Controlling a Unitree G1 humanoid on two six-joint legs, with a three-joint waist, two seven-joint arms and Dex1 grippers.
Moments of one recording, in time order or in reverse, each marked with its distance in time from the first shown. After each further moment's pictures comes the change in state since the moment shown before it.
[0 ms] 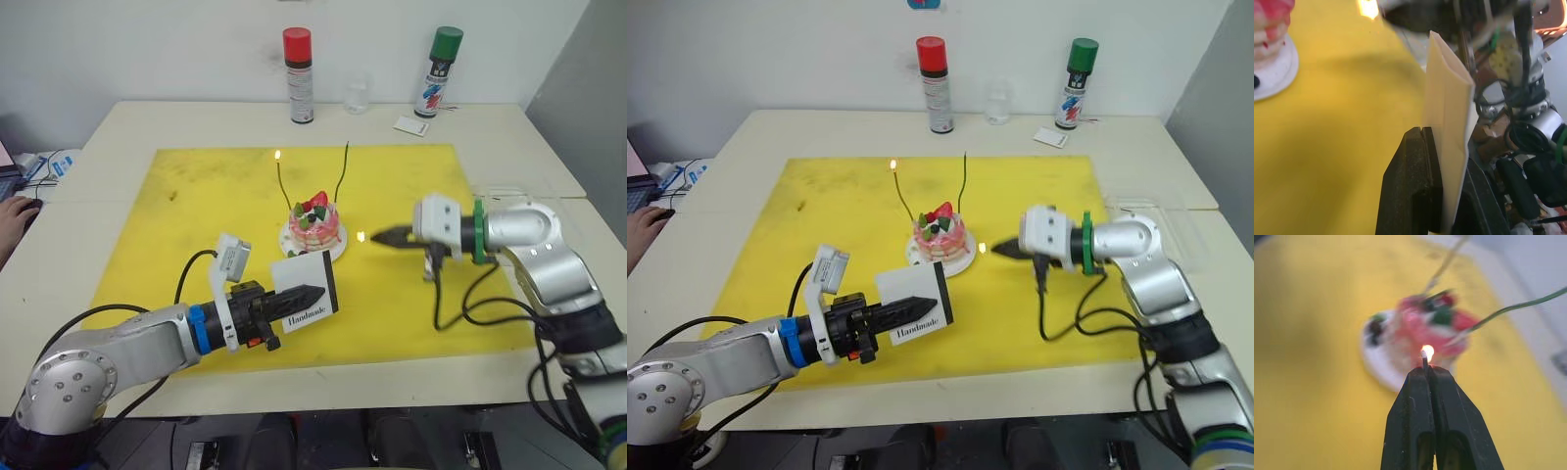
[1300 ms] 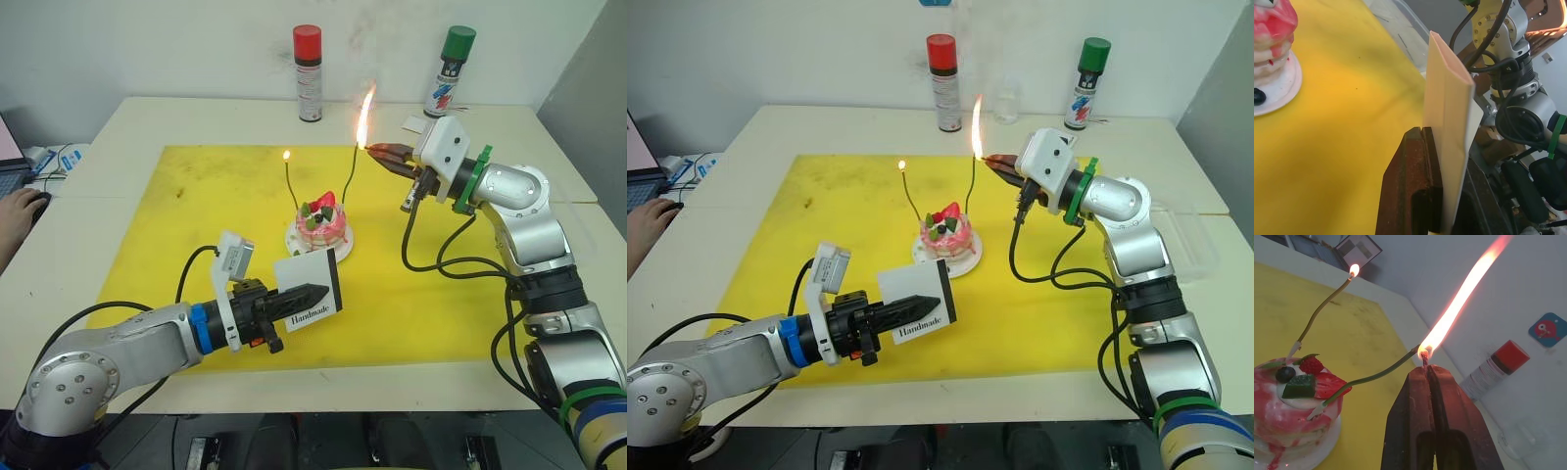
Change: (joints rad) left arm -0.018 -0.002 -0.011 -0.003 0.024 -0.023 -0.015; right arm -0.124 0.081 -0.048 0.176 -0.047 -0.173 -0.183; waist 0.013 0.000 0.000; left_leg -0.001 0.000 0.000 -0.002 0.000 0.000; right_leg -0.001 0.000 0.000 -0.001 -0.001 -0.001
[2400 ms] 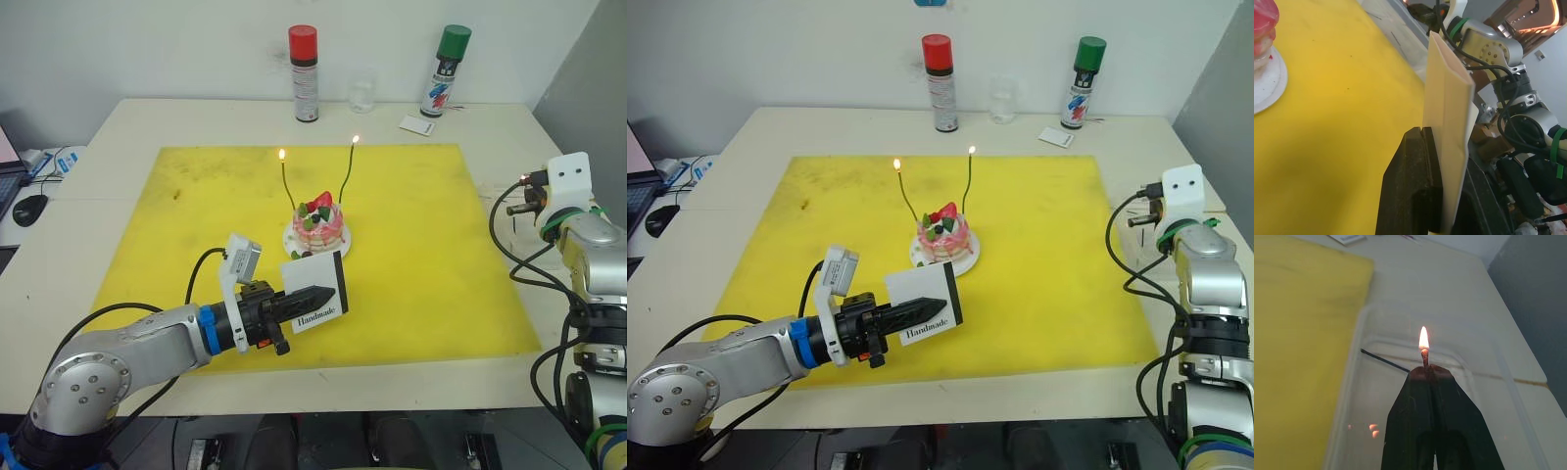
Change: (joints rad) left arm -0.008 -0.041 -0.030 0.004 0.051 -0.001 -0.023; right arm 0.232 -0.128 -0.354 0.085 -0.057 0.634 -0.588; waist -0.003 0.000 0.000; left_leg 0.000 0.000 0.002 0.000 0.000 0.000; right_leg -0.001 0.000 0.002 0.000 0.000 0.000
